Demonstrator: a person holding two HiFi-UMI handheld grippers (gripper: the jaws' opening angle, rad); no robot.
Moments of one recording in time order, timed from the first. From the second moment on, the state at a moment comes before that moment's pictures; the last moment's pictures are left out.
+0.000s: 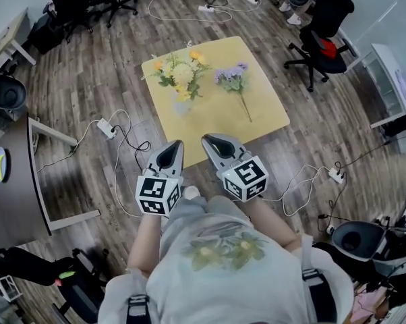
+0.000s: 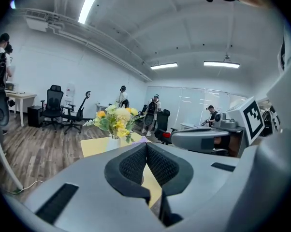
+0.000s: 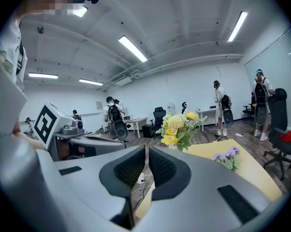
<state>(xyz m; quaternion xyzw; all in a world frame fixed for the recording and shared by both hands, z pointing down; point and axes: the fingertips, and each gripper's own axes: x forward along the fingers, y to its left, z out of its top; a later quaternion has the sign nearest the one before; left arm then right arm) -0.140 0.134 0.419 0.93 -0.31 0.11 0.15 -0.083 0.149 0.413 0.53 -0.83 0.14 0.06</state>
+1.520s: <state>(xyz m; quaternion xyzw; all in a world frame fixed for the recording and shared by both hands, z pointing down) -0.126 0.002 0.431 0.89 -0.42 0.11 0.16 -0.047 -0.070 0.462 0.55 -0.81 0.18 0.12</state>
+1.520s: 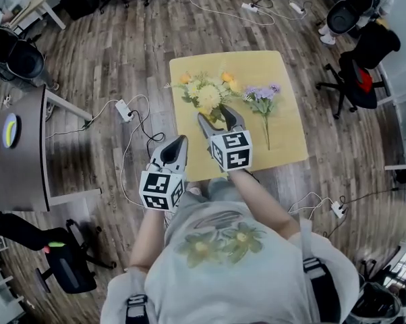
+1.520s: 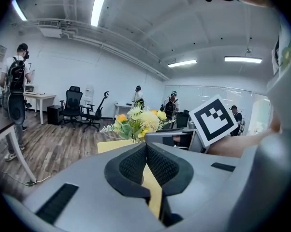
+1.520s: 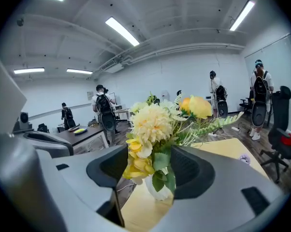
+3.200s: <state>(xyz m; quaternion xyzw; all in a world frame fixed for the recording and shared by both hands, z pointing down) -0.095 -0.030 0.456 0.88 -0.41 0.14 0.18 -0.034 -0.101 0.404 0.46 -0.87 -0.05 0.16</state>
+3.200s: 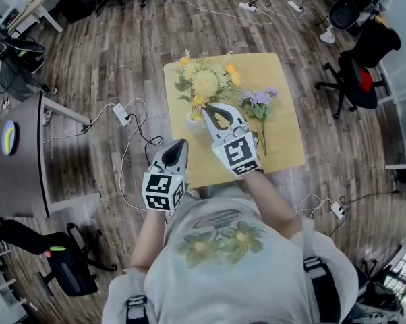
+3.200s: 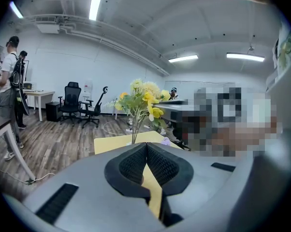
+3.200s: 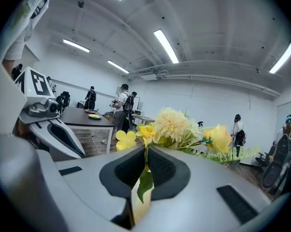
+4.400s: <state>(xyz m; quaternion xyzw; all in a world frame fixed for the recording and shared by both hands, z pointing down) -0.094 -0.022 0.454 0.89 -0.39 0.13 0.18 0.005 -0.106 0.308 0.53 -0.81 -0.21 0.13</state>
